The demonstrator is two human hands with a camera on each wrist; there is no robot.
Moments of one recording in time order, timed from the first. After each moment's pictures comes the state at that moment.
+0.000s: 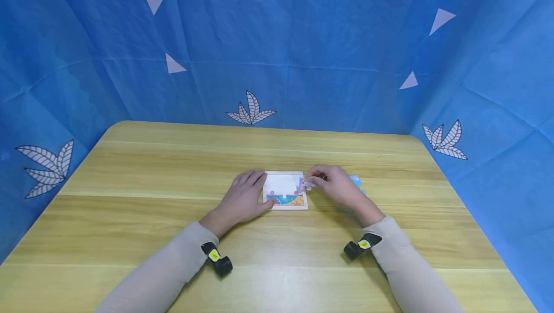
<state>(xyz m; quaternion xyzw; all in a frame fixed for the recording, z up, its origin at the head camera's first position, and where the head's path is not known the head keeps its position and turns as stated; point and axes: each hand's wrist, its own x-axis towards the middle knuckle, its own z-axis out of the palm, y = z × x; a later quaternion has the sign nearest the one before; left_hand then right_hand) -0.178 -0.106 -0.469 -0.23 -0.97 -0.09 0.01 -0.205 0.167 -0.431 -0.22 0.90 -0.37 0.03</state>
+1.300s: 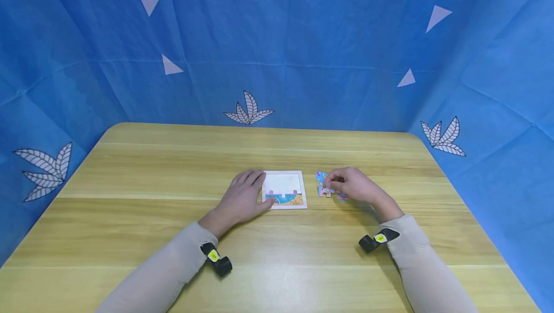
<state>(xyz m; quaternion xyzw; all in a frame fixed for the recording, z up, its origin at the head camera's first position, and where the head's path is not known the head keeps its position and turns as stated) -0.177 -0.105 -0.468 -0.23 -0.97 -0.10 0.02 -0.211 0.219 -0.433 -0.18 0.90 -0.36 0.15</state>
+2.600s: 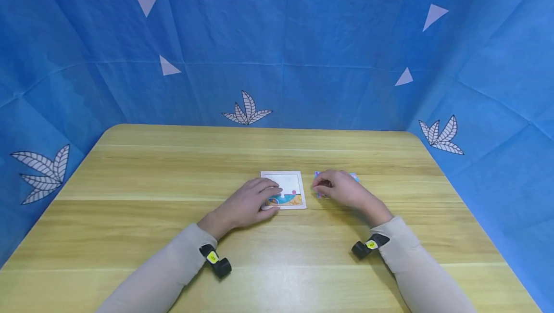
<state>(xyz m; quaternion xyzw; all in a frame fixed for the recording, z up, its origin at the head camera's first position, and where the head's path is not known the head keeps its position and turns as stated) -0.175 -0.105 -0.471 -0.42 -0.89 -0.15 0.10 -0.200 0.191 -0.434 -0.25 0.92 -0.30 0.08</state>
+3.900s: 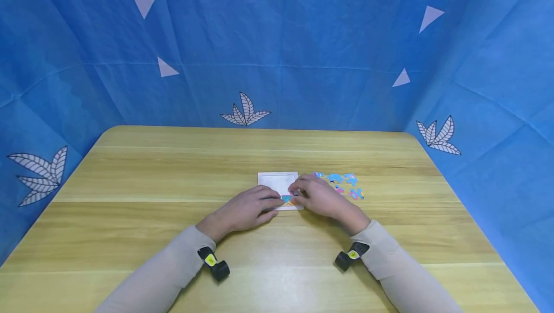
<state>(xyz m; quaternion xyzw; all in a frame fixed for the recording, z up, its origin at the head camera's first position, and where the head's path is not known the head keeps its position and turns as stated) -0.172 -0.103 -0.470 -0.48 -0.86 -0.11 0.10 -0.185 0.145 -0.439 -0.33 0.92 -0.22 0.02</state>
